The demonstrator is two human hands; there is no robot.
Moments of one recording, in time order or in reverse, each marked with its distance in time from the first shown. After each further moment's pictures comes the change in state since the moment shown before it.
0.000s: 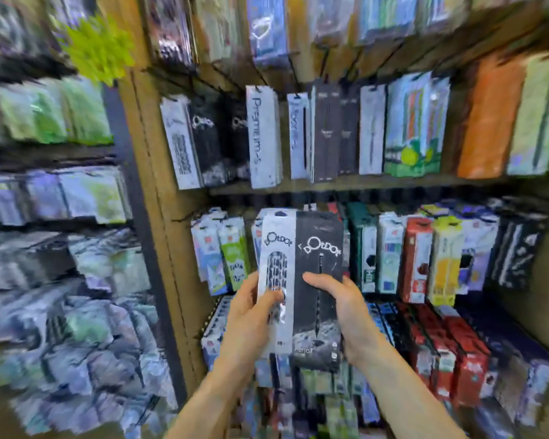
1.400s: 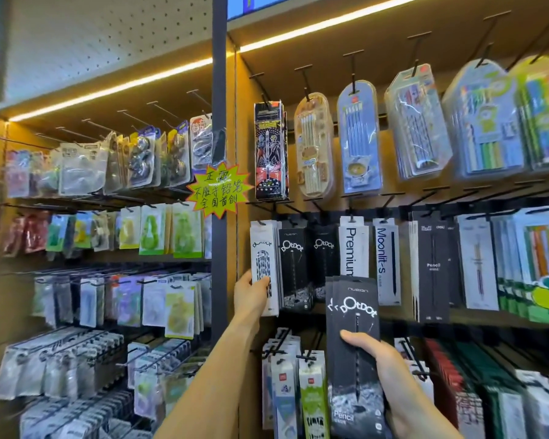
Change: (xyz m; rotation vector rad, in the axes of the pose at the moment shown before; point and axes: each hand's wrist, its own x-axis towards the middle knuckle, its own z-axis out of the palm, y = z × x) left_hand 0.275 0.119 -0.149 0.091 0.411 0.158; right_hand 0.121 -0.076 0.127 -0.014 -0.186 -0.041
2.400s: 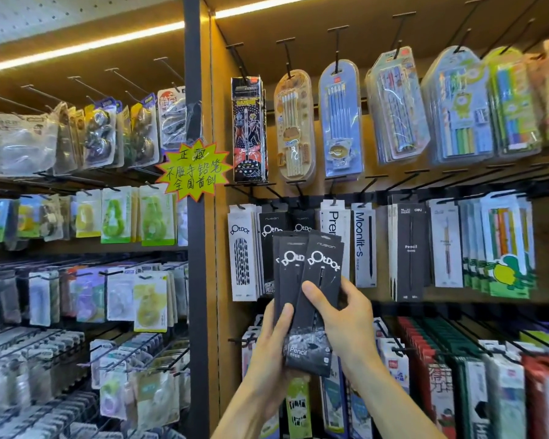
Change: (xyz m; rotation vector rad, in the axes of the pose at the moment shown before) left_hand -0.116 -0.049 0.007 -0.488 -0.578 -0.257; right_hand 0.032 0.005 0.037 -0.183 0.225 -0.582
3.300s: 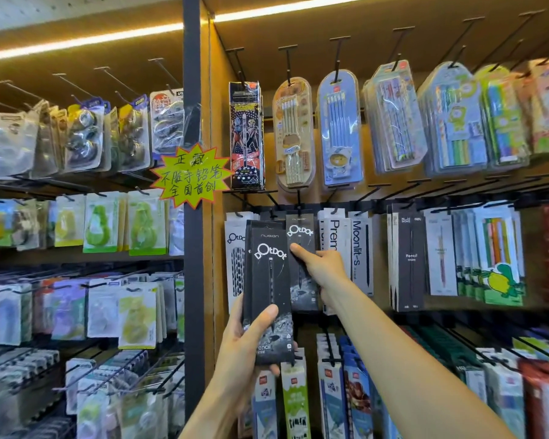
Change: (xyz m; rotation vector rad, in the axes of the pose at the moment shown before) left_hand 0.010 0.038 -0.041 0.087 0.040 0.111; right_hand 0.124 0.008 0.041 -0.097 0.029 0.359
